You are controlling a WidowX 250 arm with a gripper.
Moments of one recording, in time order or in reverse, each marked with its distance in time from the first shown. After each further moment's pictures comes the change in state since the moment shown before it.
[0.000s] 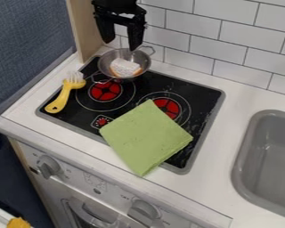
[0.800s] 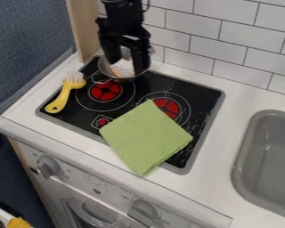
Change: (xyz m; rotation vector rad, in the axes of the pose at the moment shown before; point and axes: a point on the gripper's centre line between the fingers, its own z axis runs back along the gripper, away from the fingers) arm -0.052 -0.053 0.008 -0.037 -0.034 -0.162
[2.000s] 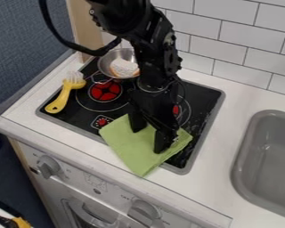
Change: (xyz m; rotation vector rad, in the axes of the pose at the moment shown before) arm -0.050 -0.074 -0.082 0.064 0.106 -0.165
